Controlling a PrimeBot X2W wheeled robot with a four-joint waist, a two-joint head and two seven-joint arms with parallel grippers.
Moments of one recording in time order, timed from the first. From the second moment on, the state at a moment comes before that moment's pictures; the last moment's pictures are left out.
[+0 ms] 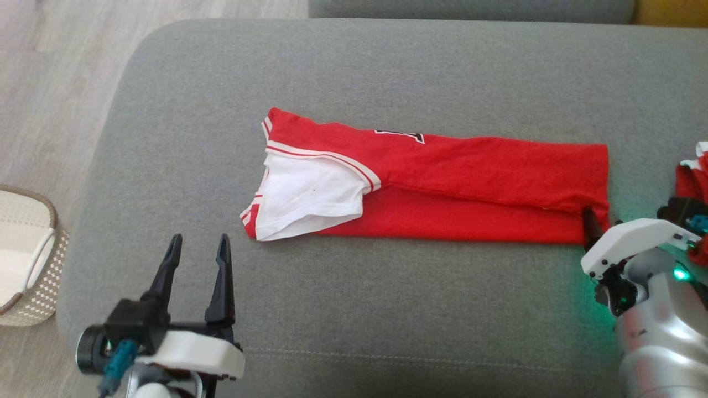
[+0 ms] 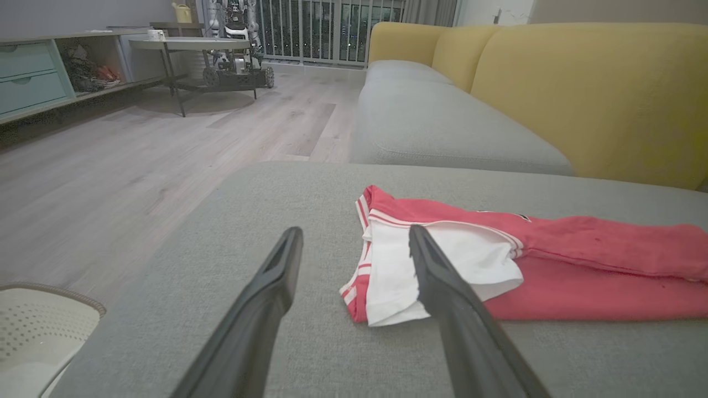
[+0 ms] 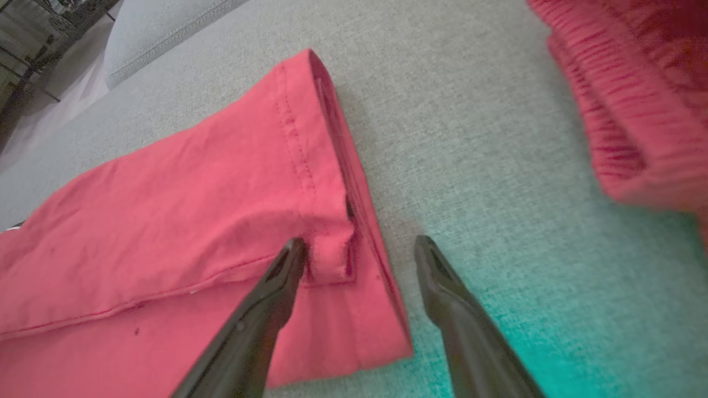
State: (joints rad) left arm 0.04 0.27 -0.39 -0.04 -0.36 0.26 -0.25; right arm -0.57 -0.05 -0.52 1.00 0.09 0.13 0.03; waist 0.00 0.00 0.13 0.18
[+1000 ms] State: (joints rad) left arm 0.13 0.18 -0.29 0.02 -0.18 0.15 -0.25; right arm -0.70 -0.08 -0.44 0.99 -0.05 0.13 -0.04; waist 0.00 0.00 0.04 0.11
